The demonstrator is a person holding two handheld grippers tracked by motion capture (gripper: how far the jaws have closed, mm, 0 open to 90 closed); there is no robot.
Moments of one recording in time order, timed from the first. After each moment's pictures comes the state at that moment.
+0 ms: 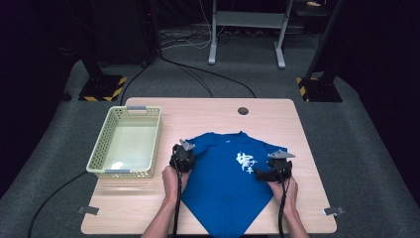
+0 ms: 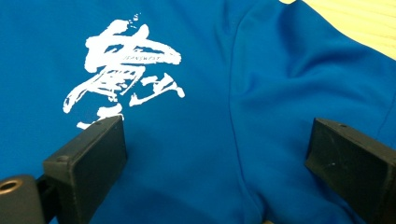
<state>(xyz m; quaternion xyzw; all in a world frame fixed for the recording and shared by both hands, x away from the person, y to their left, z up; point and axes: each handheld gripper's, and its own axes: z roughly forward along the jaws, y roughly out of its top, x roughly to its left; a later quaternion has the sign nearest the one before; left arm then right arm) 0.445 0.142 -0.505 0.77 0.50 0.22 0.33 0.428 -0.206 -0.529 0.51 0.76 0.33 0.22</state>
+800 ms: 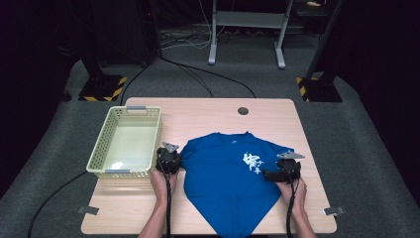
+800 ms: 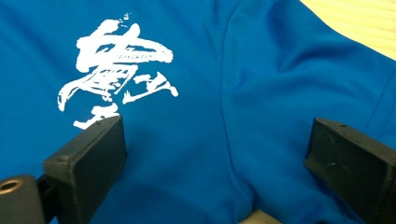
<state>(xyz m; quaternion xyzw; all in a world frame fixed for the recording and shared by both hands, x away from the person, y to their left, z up) 0.434 0.181 -0.515 0.72 0.56 0.25 0.33 0.425 -0.234 -0.528 0.52 0.76 0.32 0.22</state>
